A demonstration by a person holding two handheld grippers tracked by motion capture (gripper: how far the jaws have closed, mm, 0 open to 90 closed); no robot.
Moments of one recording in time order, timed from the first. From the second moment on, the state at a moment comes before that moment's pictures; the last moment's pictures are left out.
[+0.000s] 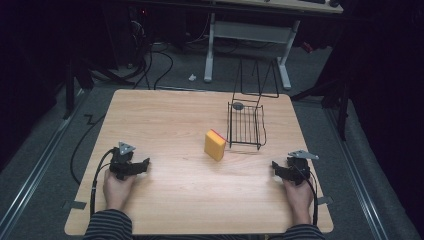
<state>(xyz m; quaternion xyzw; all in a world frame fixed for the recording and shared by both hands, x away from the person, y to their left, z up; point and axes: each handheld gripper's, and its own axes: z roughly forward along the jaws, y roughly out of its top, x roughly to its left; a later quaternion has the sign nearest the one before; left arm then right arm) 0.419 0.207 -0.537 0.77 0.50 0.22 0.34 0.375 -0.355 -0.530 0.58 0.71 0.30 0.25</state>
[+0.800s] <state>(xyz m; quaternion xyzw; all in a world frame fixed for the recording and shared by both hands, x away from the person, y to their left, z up) 0.418 0.207 -0.537 0.77 0.50 0.22 0.34 0.374 -0.354 -0.530 0.58 0.71 0.30 0.25</state>
